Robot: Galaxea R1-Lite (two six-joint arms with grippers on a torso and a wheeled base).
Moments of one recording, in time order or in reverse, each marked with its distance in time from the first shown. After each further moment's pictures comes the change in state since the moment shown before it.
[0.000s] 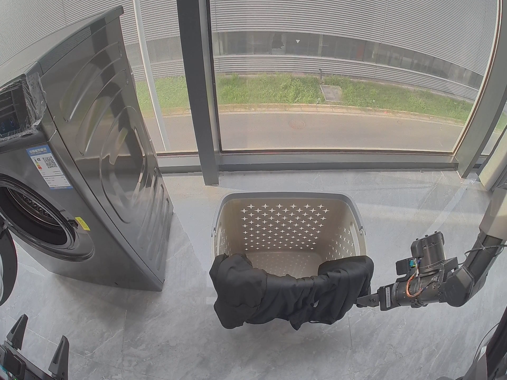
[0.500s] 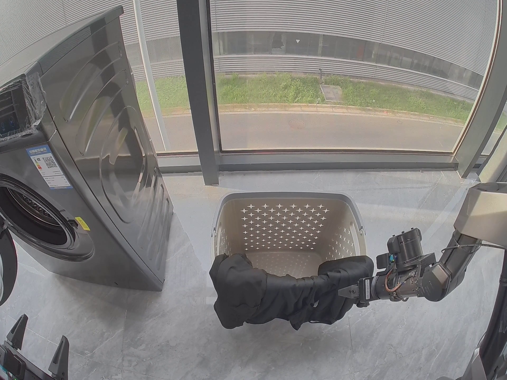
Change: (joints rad) left arm -0.001 0.000 0.000 0.000 0.001 0.000; right arm 0.063 0.141 -0.162 -0.001 -0.001 0.099
